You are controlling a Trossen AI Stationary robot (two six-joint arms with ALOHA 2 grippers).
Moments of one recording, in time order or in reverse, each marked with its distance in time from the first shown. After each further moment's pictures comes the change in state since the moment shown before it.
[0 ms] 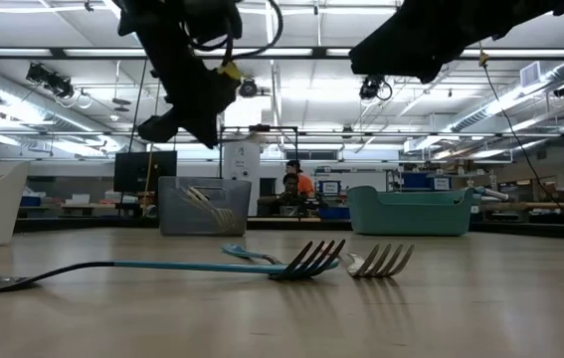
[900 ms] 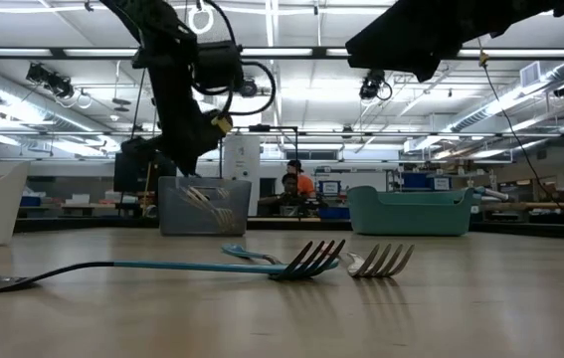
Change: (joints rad) left arm 0.170 0.111 0.000 -0.107 0.013 0.190; right arm 0.005 0.012 0.000 0.050 -0.018 -0.003
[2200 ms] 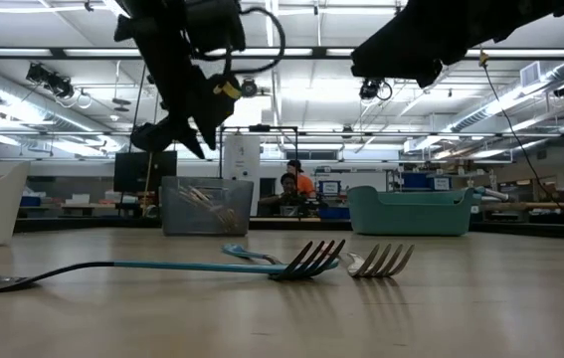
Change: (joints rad) left arm -0.238 -0.047 0.000 0.049 -0.108 -0.277; right arm 0.000 0.000 0.000 -0.058 -0.043 0.024
